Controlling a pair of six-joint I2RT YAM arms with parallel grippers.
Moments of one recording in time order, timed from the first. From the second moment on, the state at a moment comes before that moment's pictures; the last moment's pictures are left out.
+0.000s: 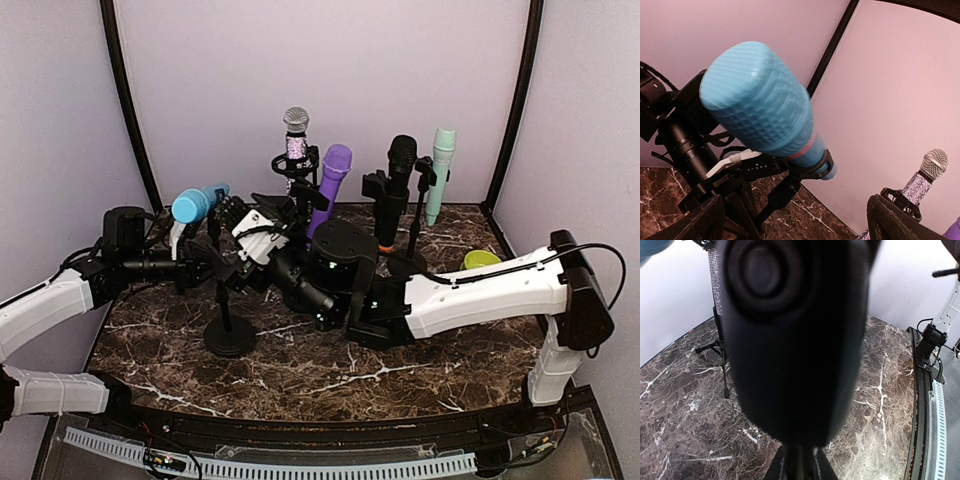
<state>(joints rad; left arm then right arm) -0.32 1.02 0.68 -0.11 0.74 0.18 1.36 1.81 1.39 0.61 0.47 -0.53</state>
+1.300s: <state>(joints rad) -0.35 0.97 0.65 0.00 0.59 0.12 1.38 2.21 1.75 1.11 0.62 -0.83</state>
